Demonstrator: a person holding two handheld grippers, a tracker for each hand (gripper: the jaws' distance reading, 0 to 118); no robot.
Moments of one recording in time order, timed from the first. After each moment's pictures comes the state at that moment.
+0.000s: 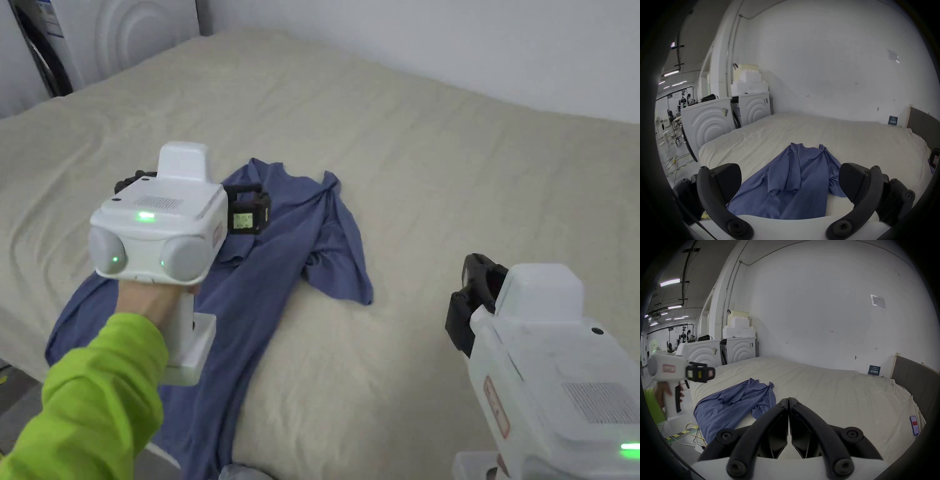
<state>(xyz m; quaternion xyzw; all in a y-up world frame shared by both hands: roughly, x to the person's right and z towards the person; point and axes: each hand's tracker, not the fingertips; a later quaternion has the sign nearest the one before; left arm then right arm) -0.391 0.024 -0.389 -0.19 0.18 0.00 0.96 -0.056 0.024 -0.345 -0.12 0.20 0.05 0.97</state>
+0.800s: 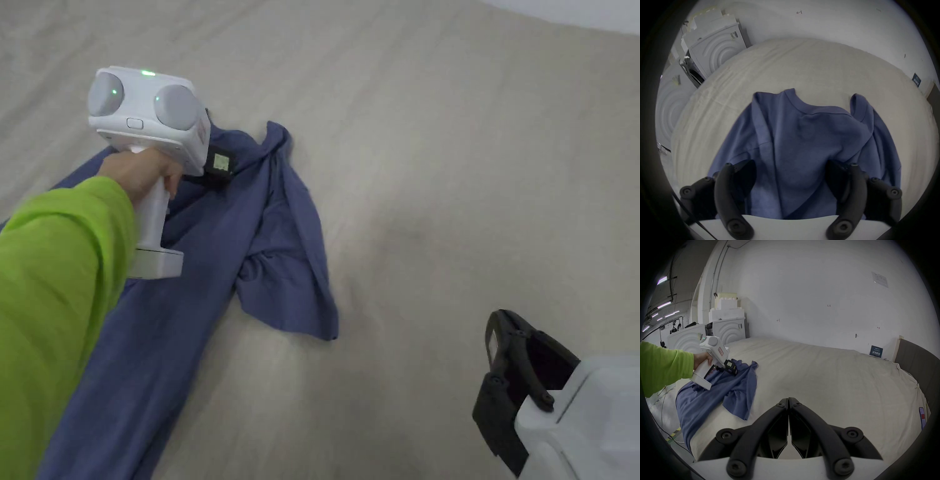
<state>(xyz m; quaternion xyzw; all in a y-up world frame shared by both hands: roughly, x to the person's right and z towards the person) -0.438 -0.104 -0.665 -0.49 0.15 0.06 0.86 -0.048 -0.059 -0.445 -0.21 0.17 0.06 0.96</state>
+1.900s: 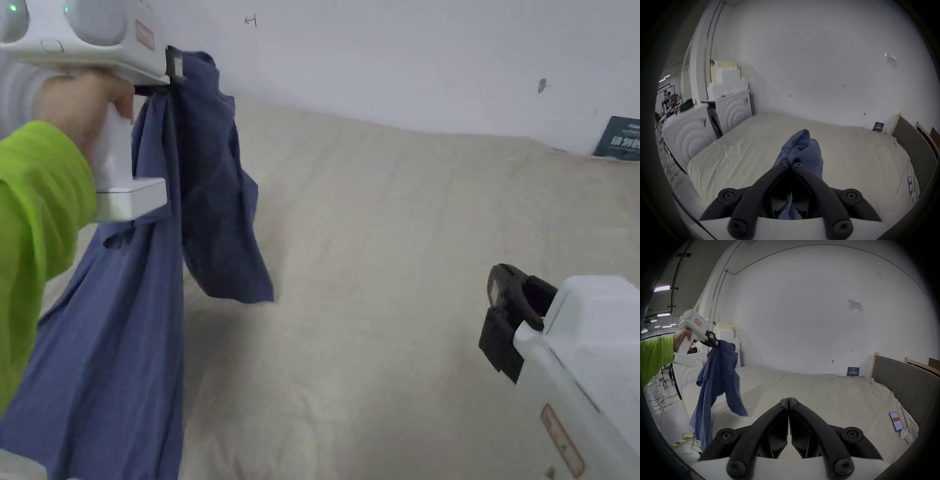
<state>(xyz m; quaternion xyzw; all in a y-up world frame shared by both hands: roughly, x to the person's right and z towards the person) -0.349 0.231 -0.438 -0.19 0.11 0.03 0.97 0.060 0.078 -0.263 -0.08 0.12 0.02 0.99</state>
